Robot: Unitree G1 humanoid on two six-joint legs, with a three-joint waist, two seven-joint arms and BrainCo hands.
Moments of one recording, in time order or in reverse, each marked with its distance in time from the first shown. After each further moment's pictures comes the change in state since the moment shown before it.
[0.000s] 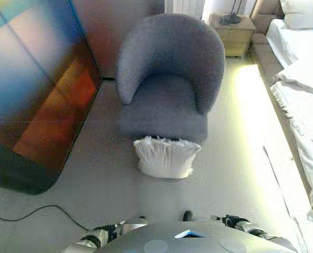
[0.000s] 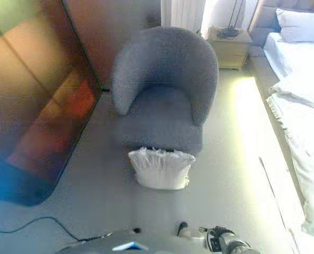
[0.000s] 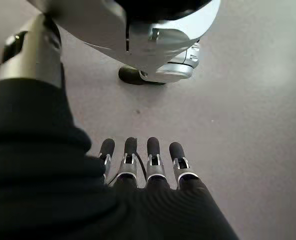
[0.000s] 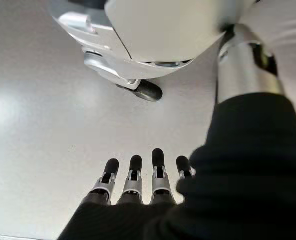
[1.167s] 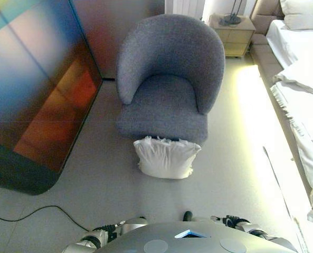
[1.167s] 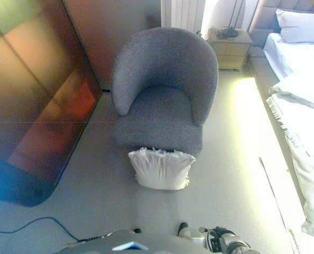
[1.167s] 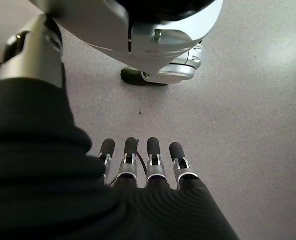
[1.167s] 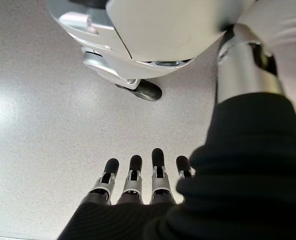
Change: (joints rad) left arm 0.001 0.000 0.010 0.008 0.000 -0.018 -0.005; right arm 0.000 -0.001 -0.008 0.000 0.000 -0.002 0.003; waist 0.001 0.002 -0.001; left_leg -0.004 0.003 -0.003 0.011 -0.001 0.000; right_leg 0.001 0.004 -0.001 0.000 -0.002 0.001
